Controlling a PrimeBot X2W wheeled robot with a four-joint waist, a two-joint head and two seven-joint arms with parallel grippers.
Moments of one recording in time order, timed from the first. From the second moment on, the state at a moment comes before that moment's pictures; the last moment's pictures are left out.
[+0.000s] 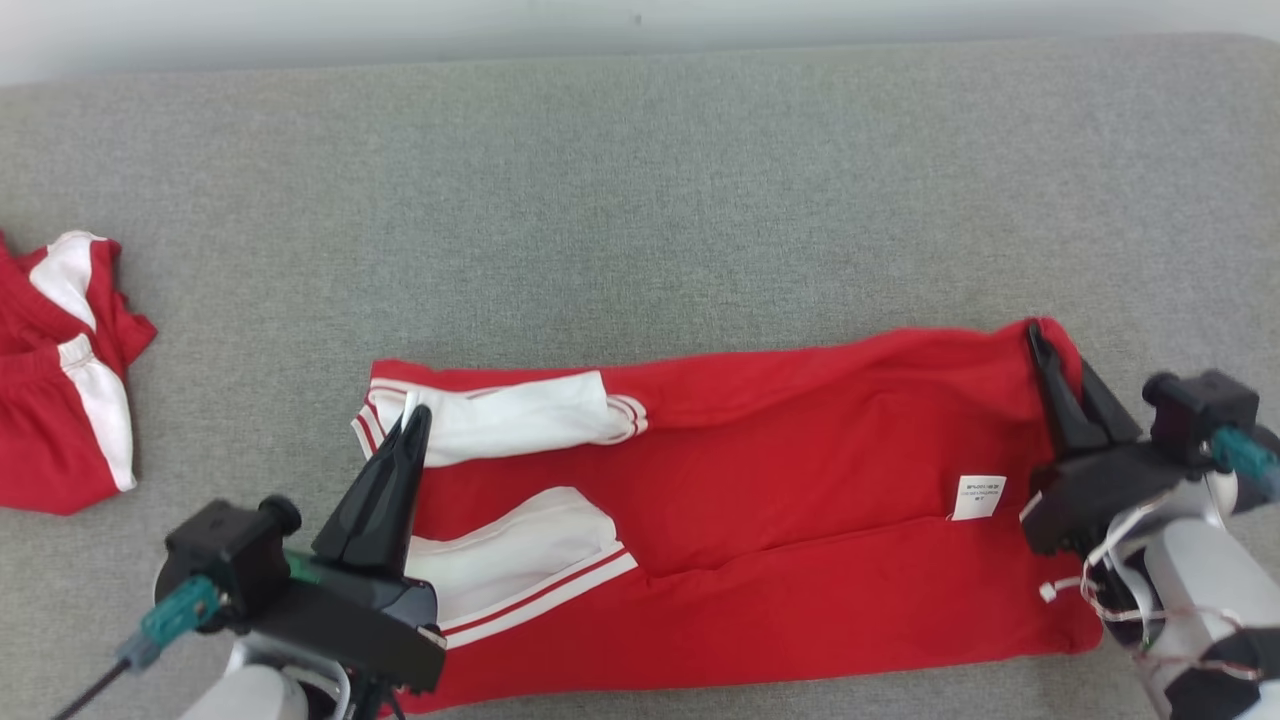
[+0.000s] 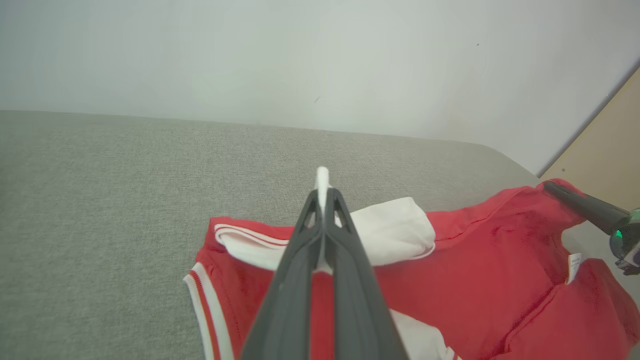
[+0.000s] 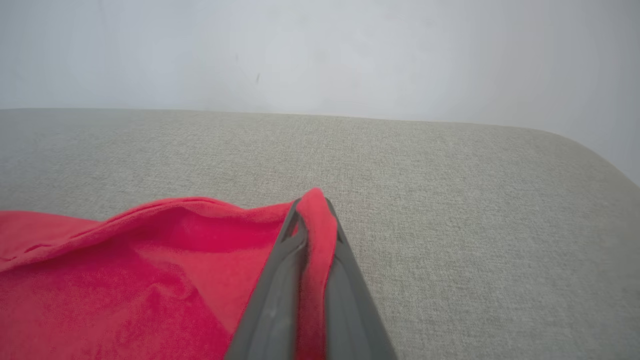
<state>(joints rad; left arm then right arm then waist) -0.39 0.54 -0.65 0.02 -0.83 0.12 -0.26 -0.53 -0.38 0.31 0.61 0.44 0.13 -0.26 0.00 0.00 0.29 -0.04</state>
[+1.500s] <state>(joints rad) 0.00 0.20 -0.05 0.02 -0.41 0.02 -0.26 -0.25 -0.34 0.13 0.52 0.45 0.13 -0.17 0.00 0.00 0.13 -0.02</state>
